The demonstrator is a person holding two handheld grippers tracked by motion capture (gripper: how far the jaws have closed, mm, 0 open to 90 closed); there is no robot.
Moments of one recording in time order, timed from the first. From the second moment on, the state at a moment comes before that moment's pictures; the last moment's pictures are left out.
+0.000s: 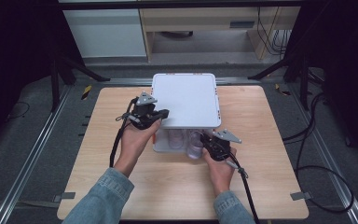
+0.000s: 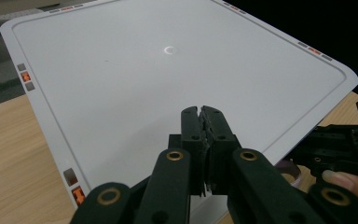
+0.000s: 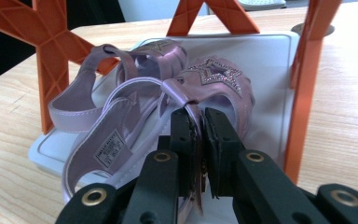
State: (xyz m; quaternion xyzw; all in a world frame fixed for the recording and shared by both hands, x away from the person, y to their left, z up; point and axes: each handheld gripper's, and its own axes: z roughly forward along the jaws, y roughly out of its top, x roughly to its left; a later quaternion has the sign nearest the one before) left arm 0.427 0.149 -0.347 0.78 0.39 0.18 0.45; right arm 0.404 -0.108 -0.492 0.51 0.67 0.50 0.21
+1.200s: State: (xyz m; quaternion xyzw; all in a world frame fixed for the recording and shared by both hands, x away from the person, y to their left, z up) left arm 0.427 0.150 -0.355 0.79 0.40 0.17 0.43; right arm 0.366 -0.134 -0.464 0.48 0.67 0.55 0.11
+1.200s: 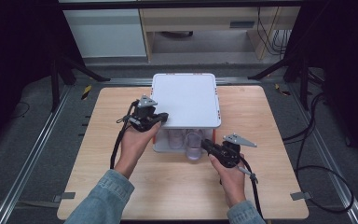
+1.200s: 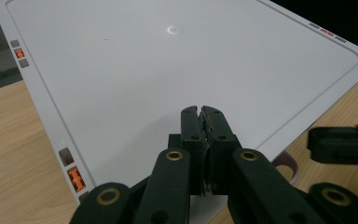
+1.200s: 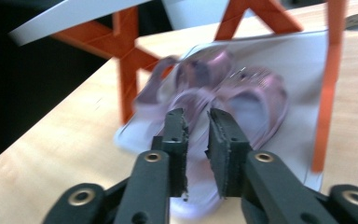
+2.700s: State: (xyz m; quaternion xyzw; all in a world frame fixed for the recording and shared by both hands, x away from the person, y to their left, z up) left arm 0.430 0.148 -0.356 0.79 0.40 0.18 0.43; right arm 0.377 -0.110 -0.509 0.52 0.72 0.45 0.05
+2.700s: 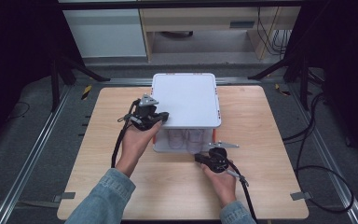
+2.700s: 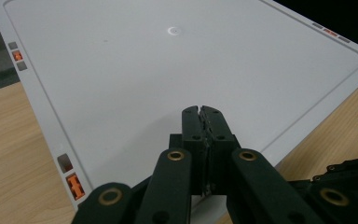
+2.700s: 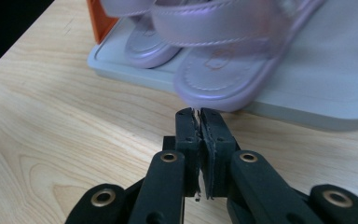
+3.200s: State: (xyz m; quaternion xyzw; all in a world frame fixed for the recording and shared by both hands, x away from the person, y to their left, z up) left arm 0.430 0.148 -0.356 0.79 0.40 0.18 0.43; right arm 0.371 -0.107 -0.506 0.53 0.71 0.46 0.07
